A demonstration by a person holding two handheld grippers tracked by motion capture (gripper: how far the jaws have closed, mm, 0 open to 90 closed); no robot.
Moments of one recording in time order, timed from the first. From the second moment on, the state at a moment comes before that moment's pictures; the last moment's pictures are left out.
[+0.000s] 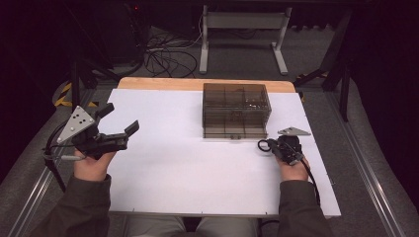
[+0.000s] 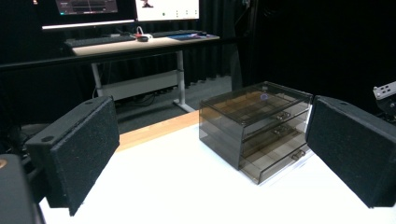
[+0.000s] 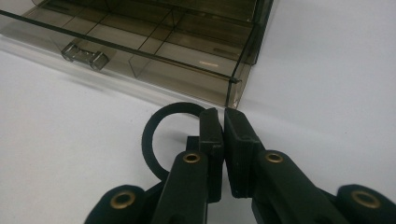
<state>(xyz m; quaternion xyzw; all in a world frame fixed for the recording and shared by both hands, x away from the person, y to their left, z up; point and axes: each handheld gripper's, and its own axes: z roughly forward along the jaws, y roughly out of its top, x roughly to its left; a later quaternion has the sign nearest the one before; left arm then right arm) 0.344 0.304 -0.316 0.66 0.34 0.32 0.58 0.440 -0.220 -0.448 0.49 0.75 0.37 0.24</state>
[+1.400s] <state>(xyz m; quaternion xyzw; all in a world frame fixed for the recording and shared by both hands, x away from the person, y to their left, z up) 0.347 0.301 -0.321 0.67 0.34 0.32 0.57 0.459 -0.197 -0.425 0.46 0.75 0.40 0.28</state>
